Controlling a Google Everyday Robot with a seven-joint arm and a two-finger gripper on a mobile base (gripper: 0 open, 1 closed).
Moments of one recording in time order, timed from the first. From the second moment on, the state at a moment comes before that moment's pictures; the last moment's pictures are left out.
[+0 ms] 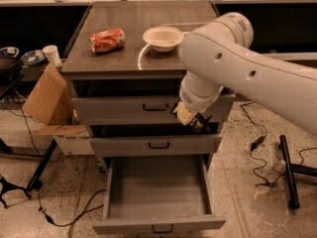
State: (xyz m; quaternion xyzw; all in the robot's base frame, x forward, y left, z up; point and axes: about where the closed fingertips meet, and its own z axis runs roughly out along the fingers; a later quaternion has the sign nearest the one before) arm 0.553 -0.110 0.782 -0.31 0.94 -0.04 0.14
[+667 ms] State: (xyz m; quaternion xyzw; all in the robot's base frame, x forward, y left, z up) arm 0.576 -0.078 0.842 -0.29 0.92 -0.12 0.24
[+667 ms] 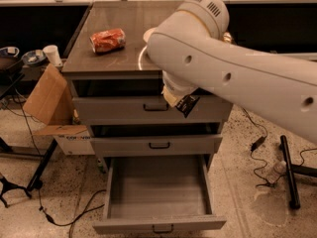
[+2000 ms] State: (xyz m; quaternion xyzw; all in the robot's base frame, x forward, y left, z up) arm 0.667 0.033 0.866 -0.38 0.86 -0.15 0.30
